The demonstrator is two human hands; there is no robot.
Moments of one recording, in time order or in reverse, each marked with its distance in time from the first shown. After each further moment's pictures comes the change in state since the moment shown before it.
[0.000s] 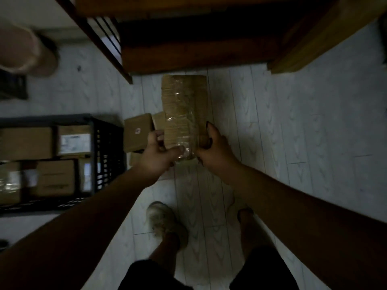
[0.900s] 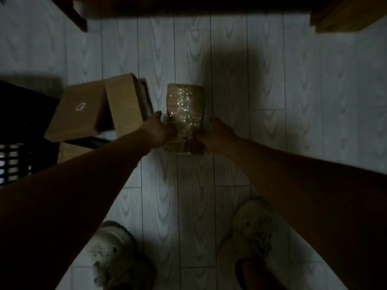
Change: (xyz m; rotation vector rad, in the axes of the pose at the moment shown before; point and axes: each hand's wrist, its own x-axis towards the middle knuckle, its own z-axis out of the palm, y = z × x) left_hand 0.284 -0.168 0.084 0.509 0.050 -0.157; right_hand 0.285 0.220 -0.029 -0.465 -0.155 0.081
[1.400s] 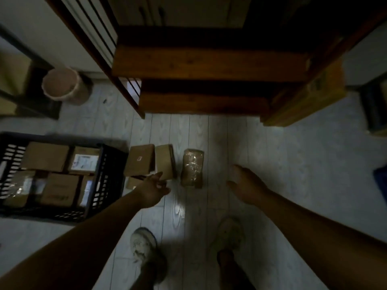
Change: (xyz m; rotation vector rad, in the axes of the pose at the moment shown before) left_hand -0.328 0.109 -0.149 0.091 -0.071 0.011; right_hand -0.315 -0.117 -0.164 -0.360 0.076 -0.097
